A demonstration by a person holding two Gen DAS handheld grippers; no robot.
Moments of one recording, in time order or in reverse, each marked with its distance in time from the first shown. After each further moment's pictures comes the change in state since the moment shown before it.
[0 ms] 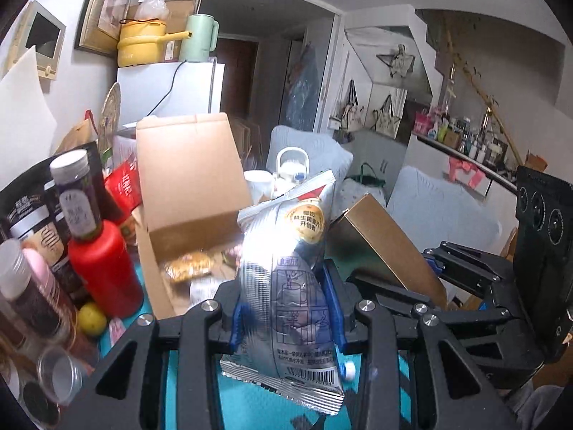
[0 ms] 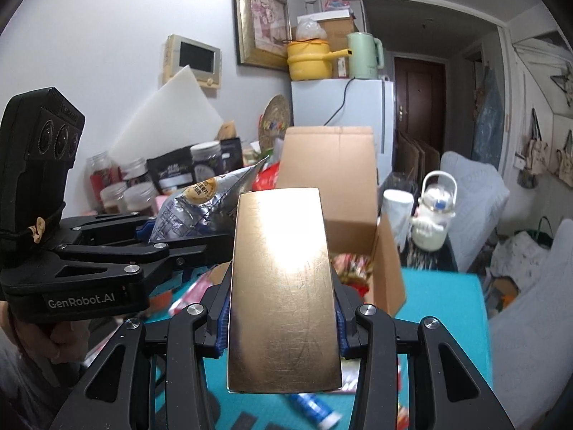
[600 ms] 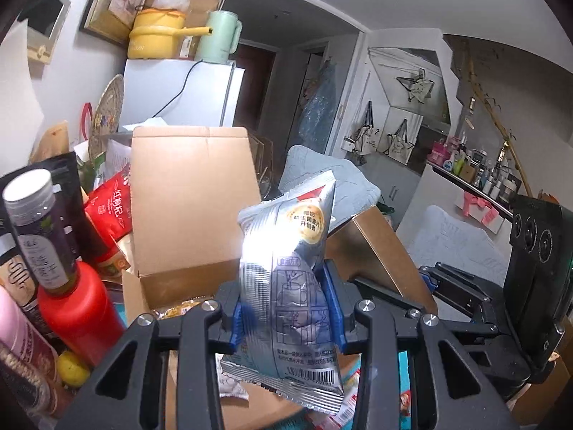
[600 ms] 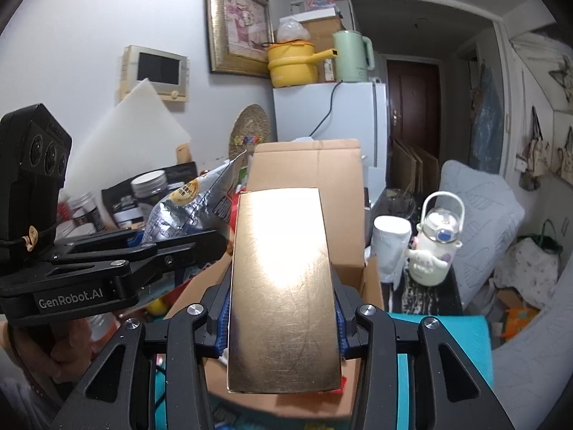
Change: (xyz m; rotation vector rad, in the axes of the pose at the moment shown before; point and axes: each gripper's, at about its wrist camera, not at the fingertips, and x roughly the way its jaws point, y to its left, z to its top) left arm 0.092 0.052 0.050 -0.101 -0.054 0.009; right arm 0.095 -0.062 0.042 0.059 -0.012 0.014
